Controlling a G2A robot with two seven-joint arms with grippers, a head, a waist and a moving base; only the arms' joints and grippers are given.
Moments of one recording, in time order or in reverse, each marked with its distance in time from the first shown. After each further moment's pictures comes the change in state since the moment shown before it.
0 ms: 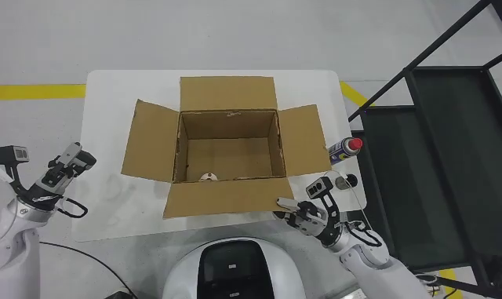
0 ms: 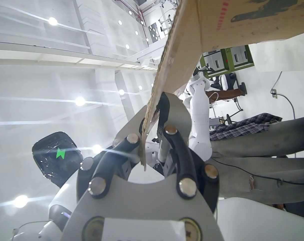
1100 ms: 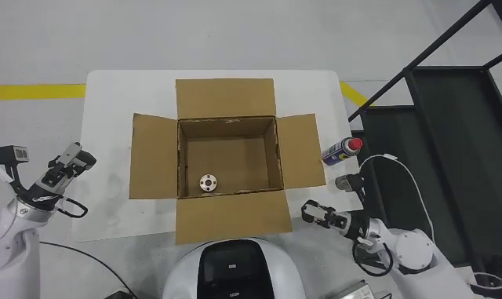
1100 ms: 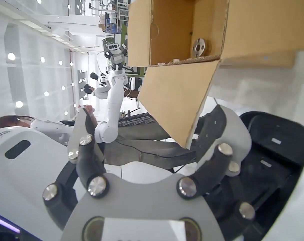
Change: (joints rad) left arm 0.000 0.000 0.000 0.000 0.000 0.000 0.000; right arm -0.160 0.052 0.344 -0.110 -0.629 -0.161 -0.069
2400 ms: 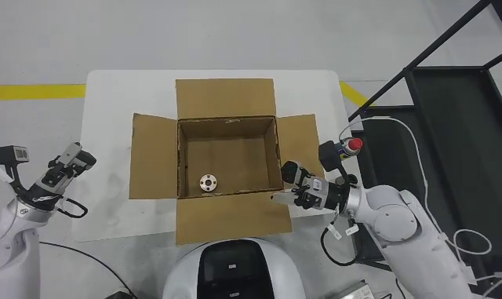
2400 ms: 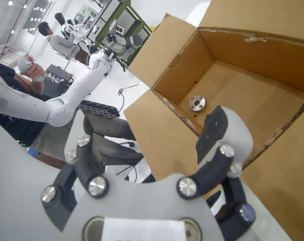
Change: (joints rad) left arm 0.000 0.000 0.000 0.000 0.000 0.000 0.000; right arm 0.329 -0.007 -0.147 -0.151 -0.492 -0.025 -0.092
